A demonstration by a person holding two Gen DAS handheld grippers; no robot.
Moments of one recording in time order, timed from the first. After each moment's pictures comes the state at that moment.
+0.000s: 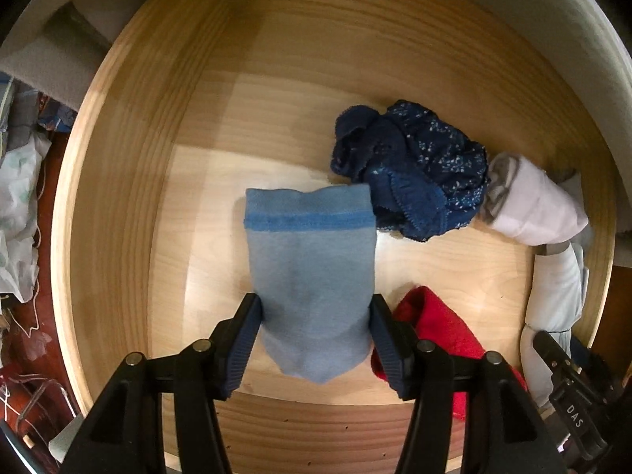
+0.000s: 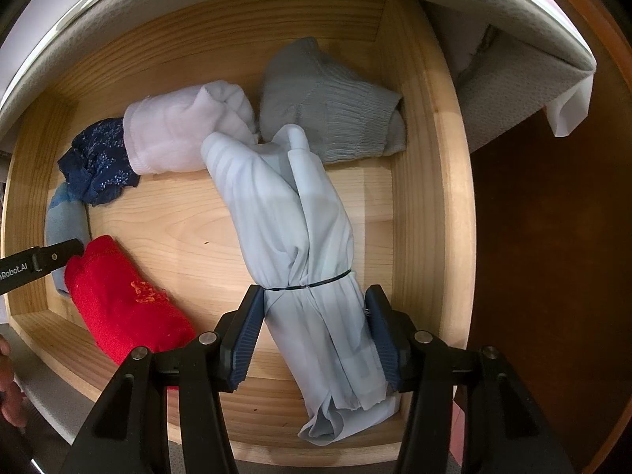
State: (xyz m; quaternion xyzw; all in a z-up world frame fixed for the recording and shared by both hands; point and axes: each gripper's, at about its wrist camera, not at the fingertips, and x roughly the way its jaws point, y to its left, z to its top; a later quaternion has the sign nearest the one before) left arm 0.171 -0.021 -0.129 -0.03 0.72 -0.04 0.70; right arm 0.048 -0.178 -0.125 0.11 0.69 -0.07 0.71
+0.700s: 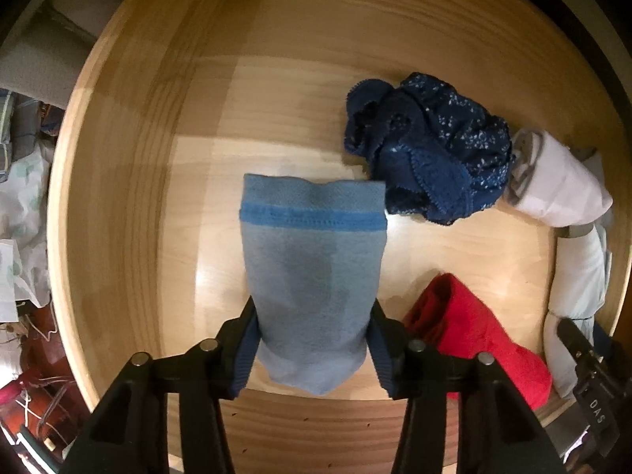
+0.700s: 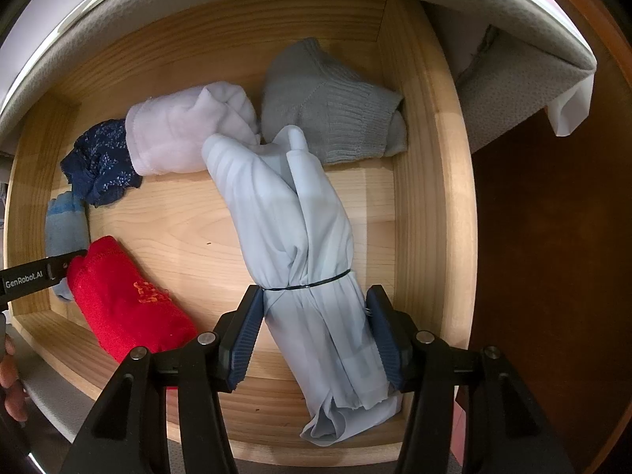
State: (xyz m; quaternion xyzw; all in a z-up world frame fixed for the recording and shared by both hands) left arm 0.172 -0.018 -0.143 0.02 0.73 -0.03 0.68; right arm 0.048 -0.179 -0.125 0.11 0.69 -0.06 0.71
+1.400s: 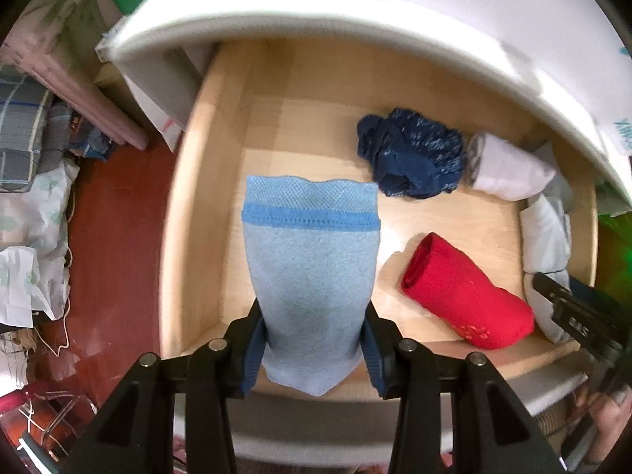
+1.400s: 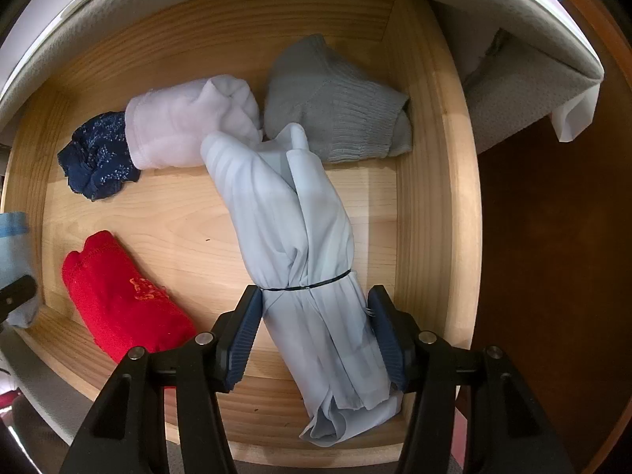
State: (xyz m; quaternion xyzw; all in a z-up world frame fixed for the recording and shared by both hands) left arm 0.115 0.004 -0.067 0.03 0.68 -0.05 0.73; right arm 0.052 -0.168 -0.128 0.10 0.70 -0.06 0.71
